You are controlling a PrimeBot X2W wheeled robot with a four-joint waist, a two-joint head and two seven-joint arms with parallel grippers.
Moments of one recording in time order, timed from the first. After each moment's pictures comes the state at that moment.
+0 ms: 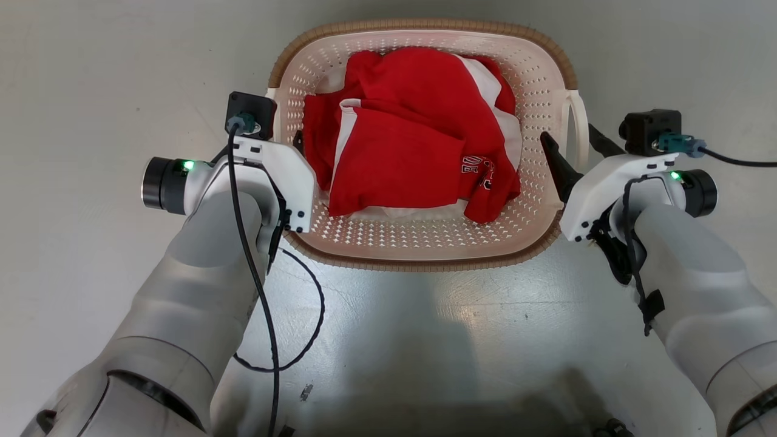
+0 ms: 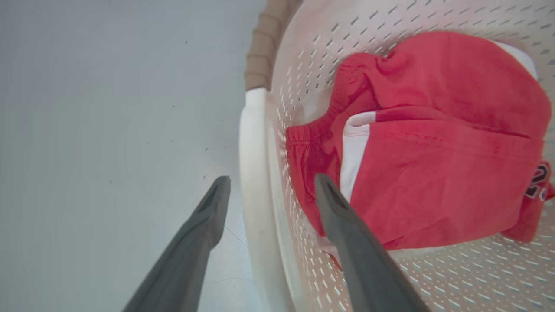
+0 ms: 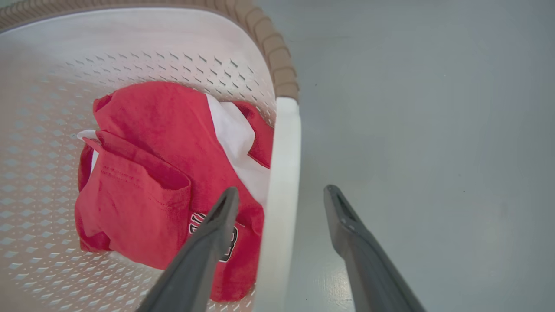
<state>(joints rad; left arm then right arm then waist) -1.07 0.03 -0.75 1.26 -0.63 0.12 -0.11 -0.97 -0.18 0.65 1.15 0.71 0.12 -0.17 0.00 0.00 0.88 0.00</state>
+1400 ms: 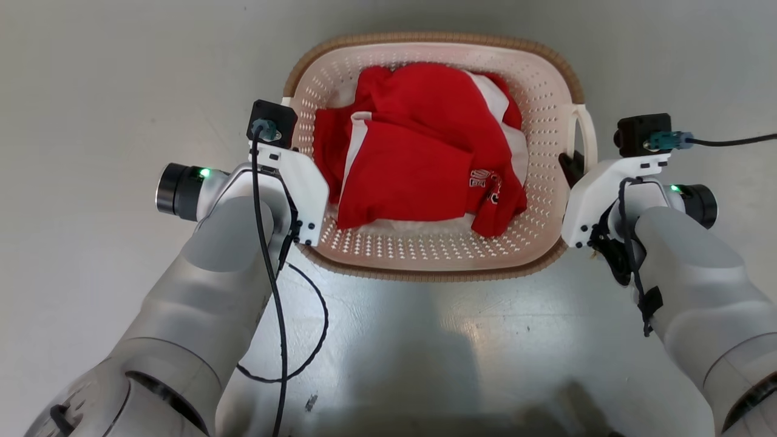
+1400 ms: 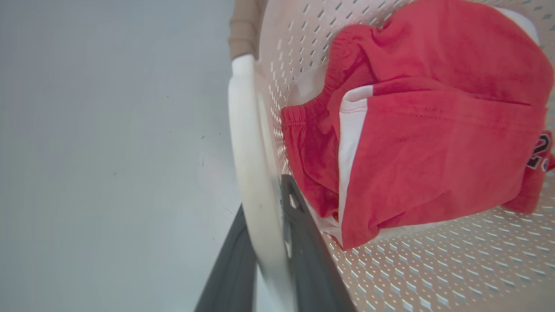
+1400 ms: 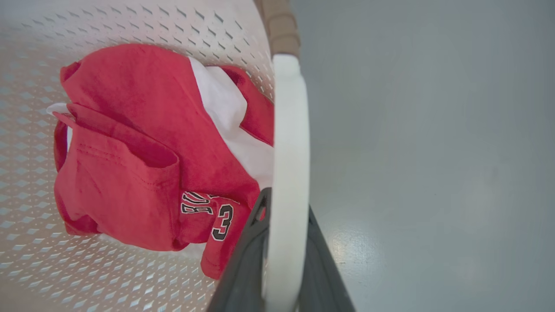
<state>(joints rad) -1.07 0.02 -0.88 1.26 -0.70 0.12 -0.03 -1.01 -0.16 0.81 1.25 0.89 0.12 -0.05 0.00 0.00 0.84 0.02</state>
